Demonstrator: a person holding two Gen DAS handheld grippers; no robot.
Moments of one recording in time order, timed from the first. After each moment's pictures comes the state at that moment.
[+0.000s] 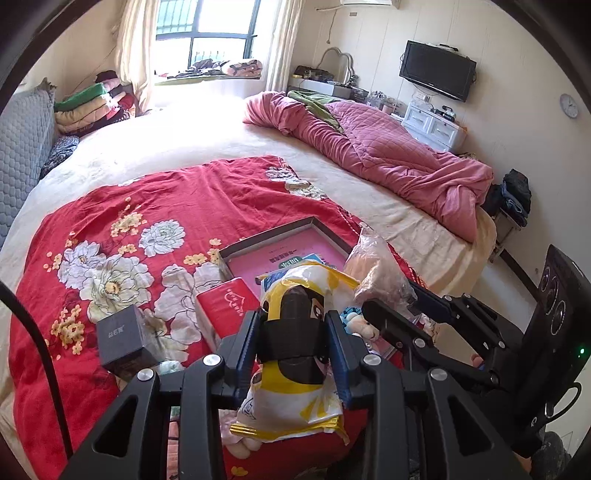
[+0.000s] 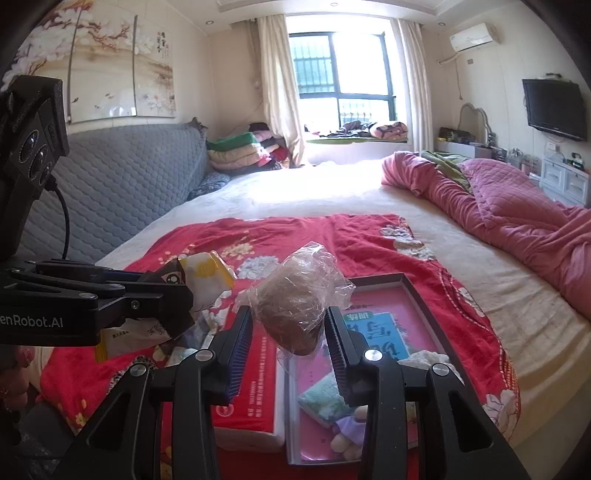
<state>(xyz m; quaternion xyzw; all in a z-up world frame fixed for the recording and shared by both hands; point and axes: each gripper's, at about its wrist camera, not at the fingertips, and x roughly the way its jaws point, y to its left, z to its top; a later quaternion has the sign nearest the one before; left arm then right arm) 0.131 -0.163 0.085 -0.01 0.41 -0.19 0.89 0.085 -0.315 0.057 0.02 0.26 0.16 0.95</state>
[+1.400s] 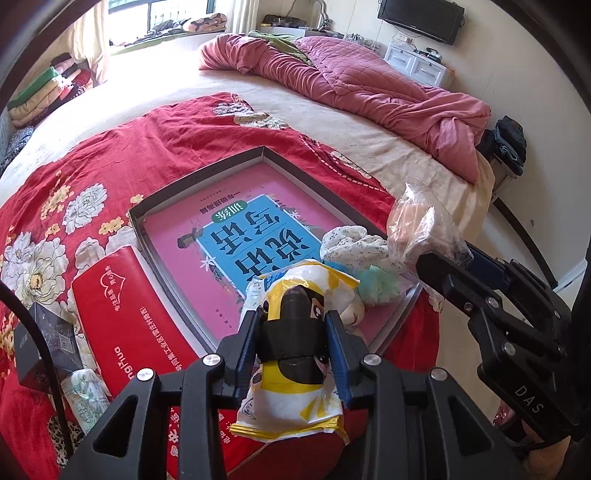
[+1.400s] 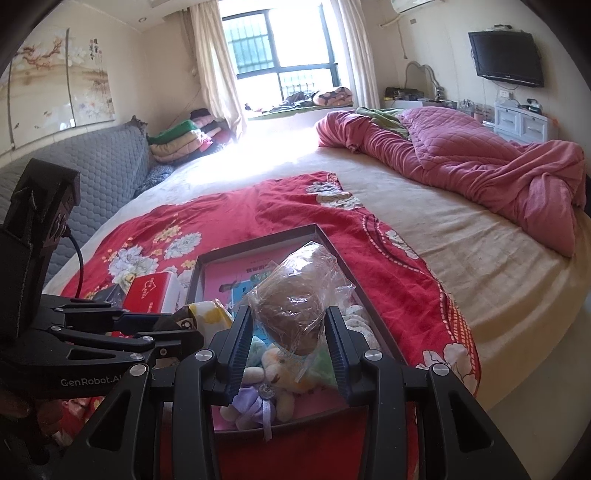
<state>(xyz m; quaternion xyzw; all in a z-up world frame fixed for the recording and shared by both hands) 0.178 -0.254 -0.010 0.04 0.50 -0.23 0.84 0.105 -0.408 0.007 0.07 0.31 0.09 0.94</state>
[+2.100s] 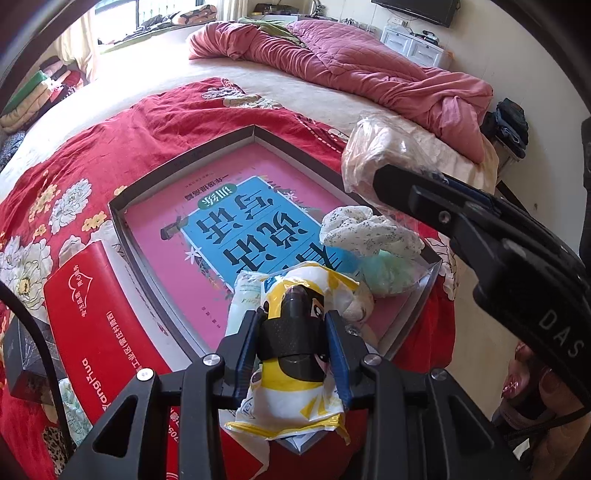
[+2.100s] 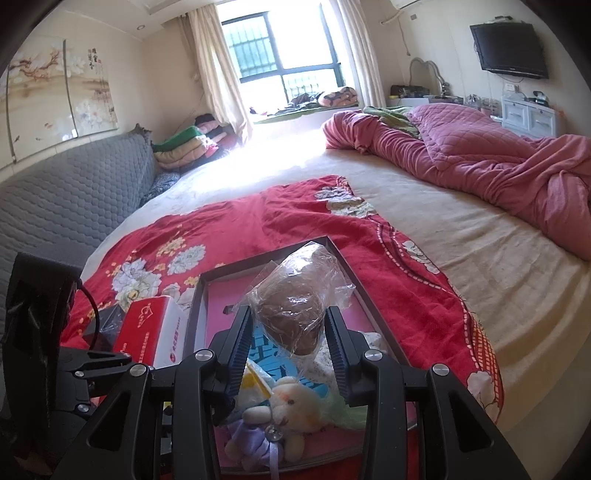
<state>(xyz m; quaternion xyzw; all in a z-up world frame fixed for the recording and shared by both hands) 0.187 -0.270 -0.036 0.06 0.51 -0.23 0.83 0.152 -0.406 0.001 0.09 0.32 0.10 0.94</state>
